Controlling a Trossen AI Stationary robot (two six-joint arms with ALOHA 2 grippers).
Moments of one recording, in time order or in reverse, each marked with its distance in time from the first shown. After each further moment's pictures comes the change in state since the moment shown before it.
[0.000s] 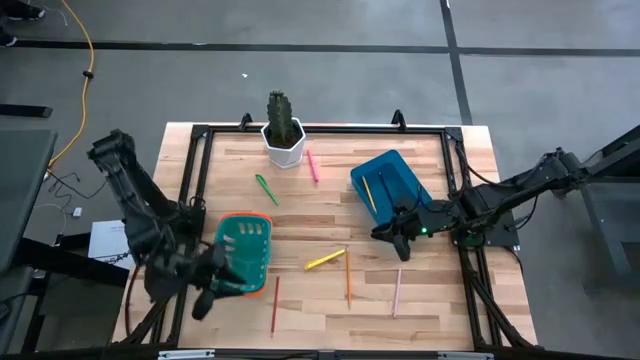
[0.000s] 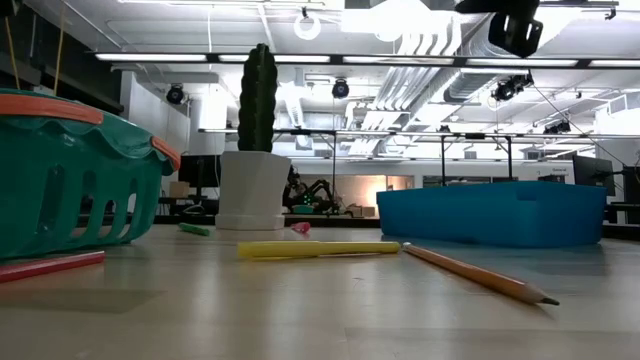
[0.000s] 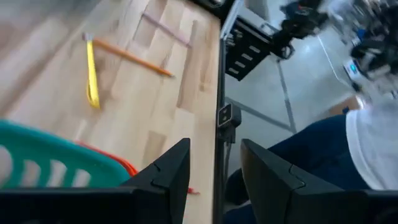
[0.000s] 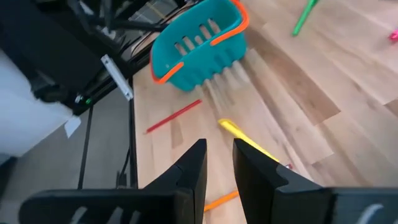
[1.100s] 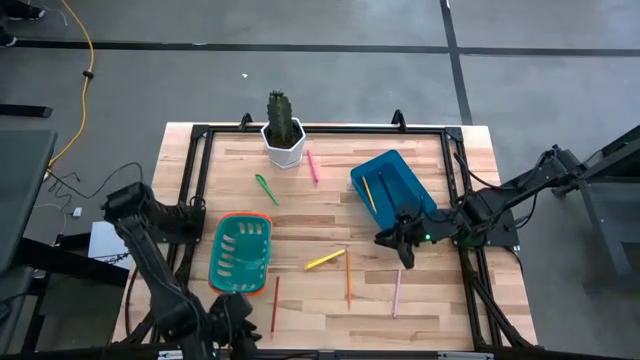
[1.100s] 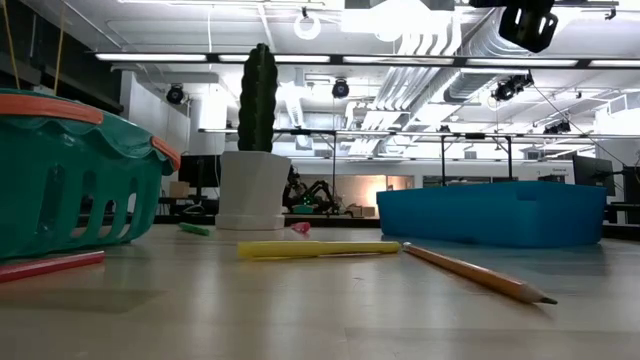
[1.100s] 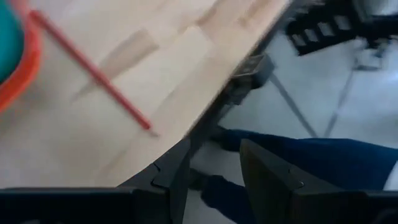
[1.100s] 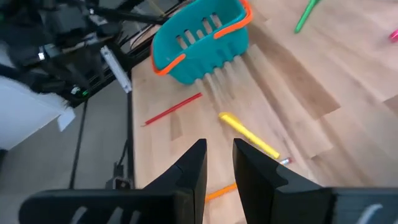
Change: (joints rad) left arm -0.017 0.635 0.555 -0.389 0.135 -0.668; right arm 0.067 -0.001 0.000 -0.024 0.081 0.007
